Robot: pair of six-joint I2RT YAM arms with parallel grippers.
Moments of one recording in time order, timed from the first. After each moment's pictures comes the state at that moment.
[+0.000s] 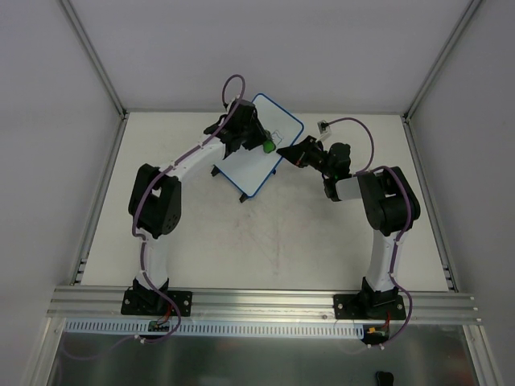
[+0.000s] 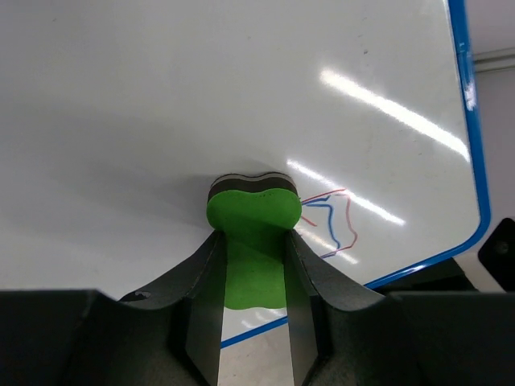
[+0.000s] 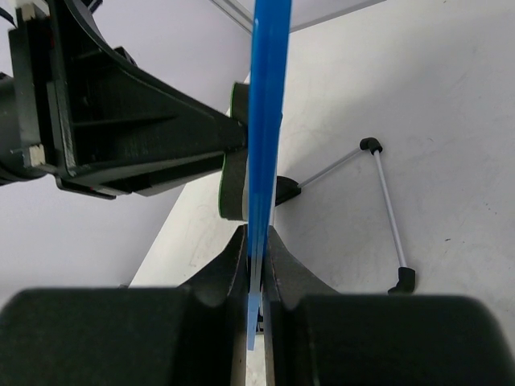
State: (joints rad) left arm -0.53 2.02 1.69 -0.31 -0.04 -0.90; right arm 0.30 2.02 0.97 1.09 -0.63 0.89
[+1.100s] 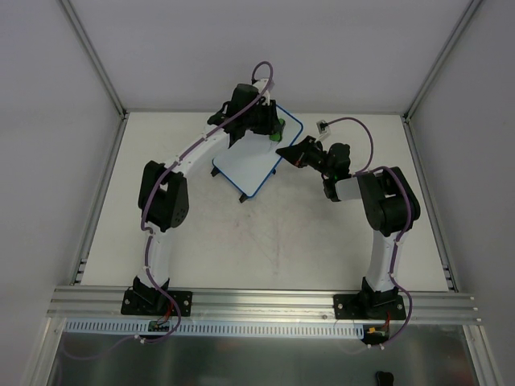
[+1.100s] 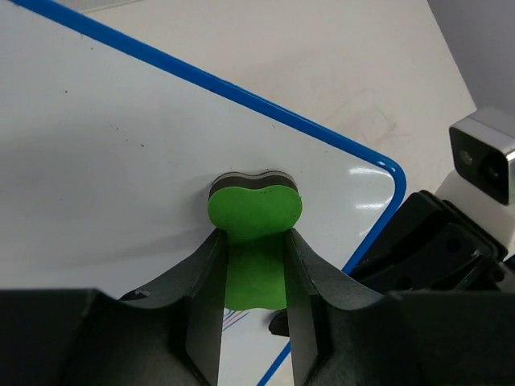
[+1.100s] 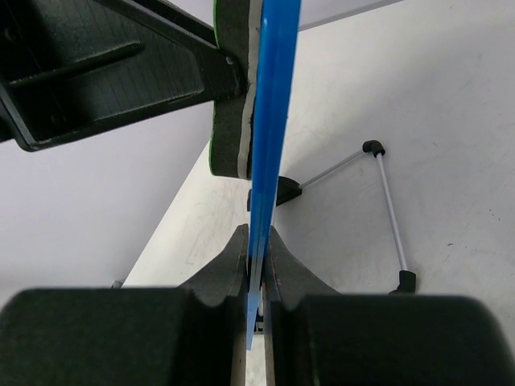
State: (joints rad) left arm -0.52 2.14 1.95 -0.29 0.22 -0.37; right arm 0.30 2.02 0.96 1.10 -0.63 0.87
